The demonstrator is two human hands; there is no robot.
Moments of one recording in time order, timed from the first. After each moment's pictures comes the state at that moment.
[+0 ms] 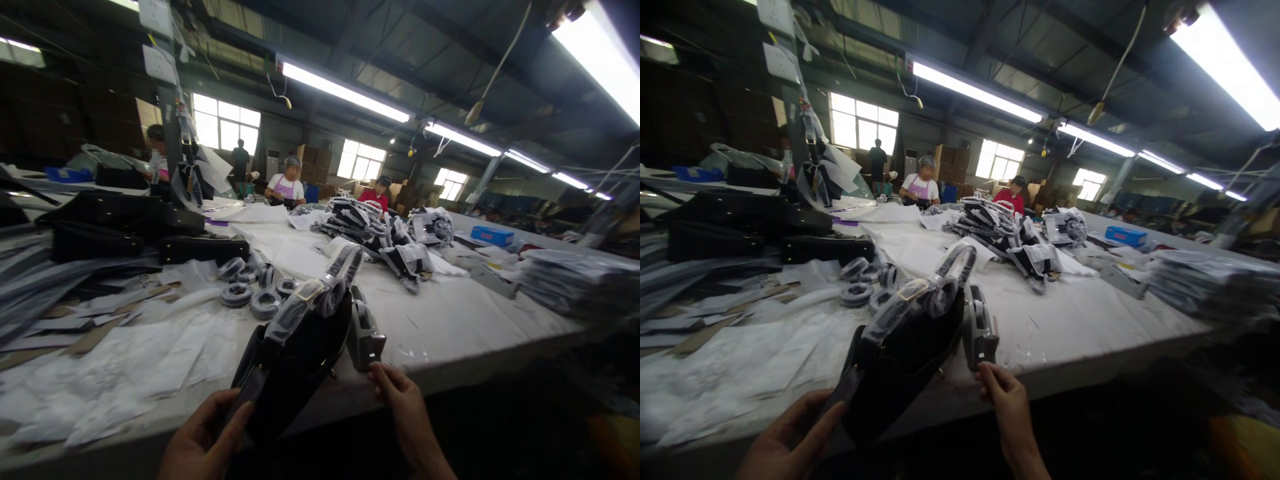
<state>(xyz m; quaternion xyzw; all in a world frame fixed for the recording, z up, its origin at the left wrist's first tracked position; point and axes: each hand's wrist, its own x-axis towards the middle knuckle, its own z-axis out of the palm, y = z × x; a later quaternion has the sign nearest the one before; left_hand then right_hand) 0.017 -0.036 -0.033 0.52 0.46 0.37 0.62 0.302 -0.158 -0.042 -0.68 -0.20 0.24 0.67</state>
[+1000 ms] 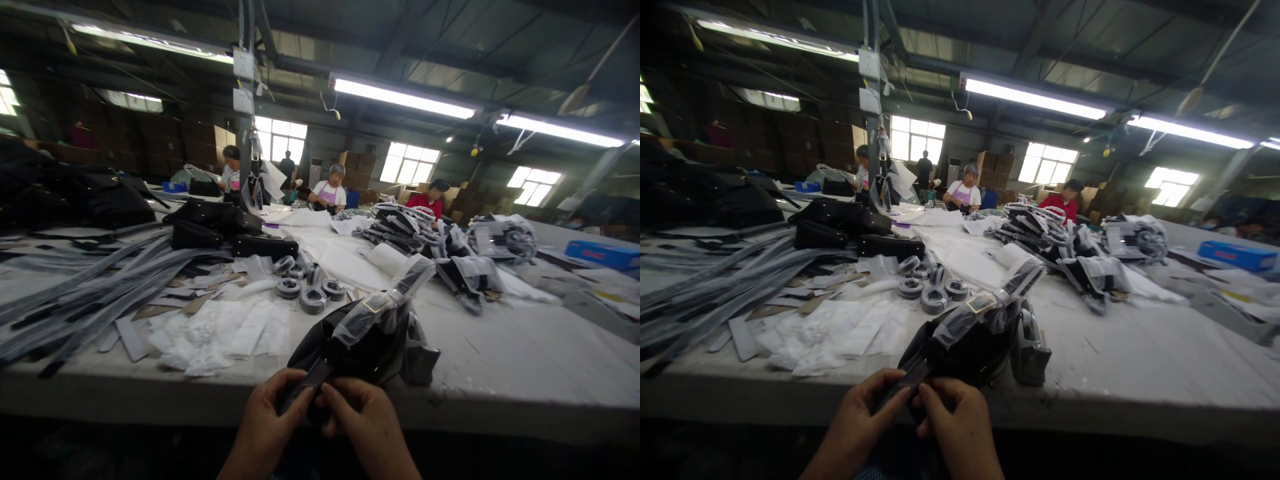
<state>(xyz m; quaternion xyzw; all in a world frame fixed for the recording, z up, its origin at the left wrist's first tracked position) 0.007 -0.042 -0.015 0.64 0.37 0.38 0.56 0.157 -0.110 0.016 -0.66 -0.45 0.38 0.47</state>
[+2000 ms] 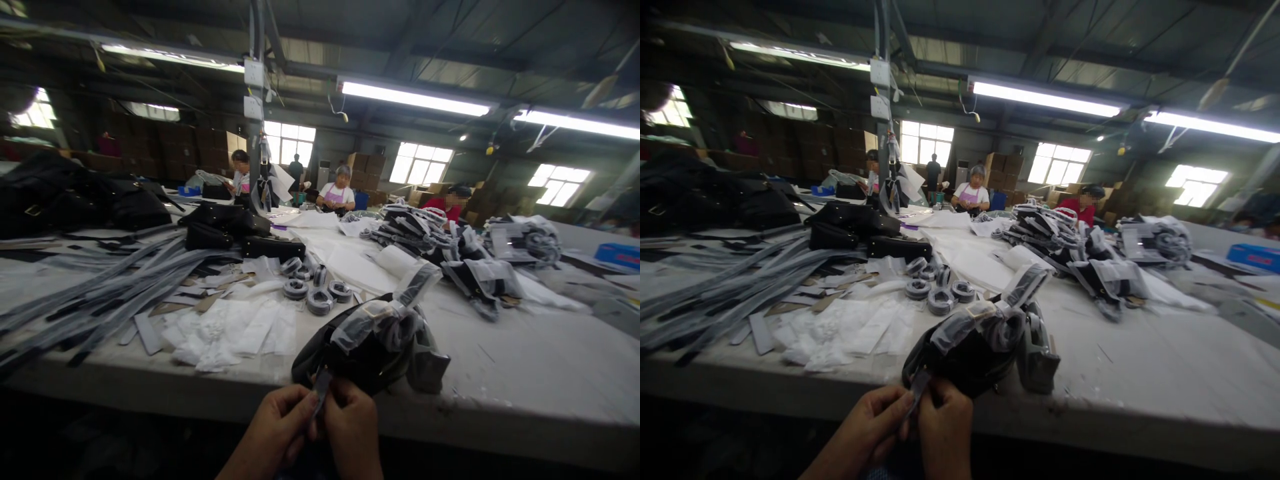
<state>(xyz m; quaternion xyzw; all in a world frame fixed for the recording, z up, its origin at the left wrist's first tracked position) 0.011 -0.049 -0.020 0.50 0.32 0.28 0.75 0.133 -0.093 -0.011 -0.69 -0.41 0.28 0.53</state>
